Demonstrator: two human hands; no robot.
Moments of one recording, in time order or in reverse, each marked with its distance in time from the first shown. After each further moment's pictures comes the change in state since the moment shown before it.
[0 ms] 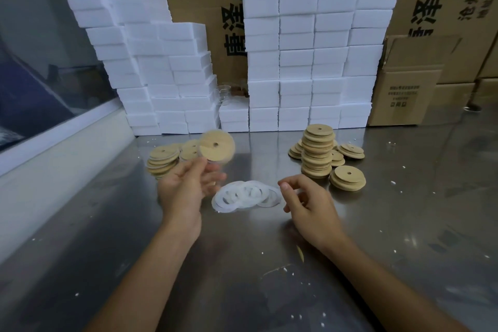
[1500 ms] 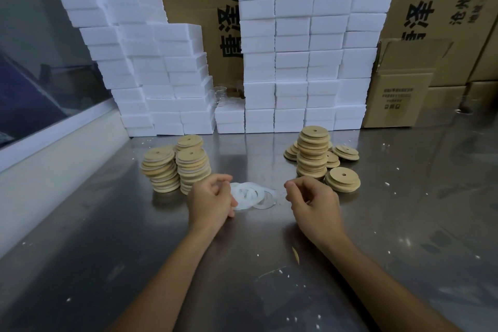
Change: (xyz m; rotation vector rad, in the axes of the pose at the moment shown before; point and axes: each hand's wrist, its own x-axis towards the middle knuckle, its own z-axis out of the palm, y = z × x) left_hand 0.010 -0.056 0.009 0.577 -0.139 0.071; right_hand 0.004 0.005 -0.003 0.000 0.181 0.039
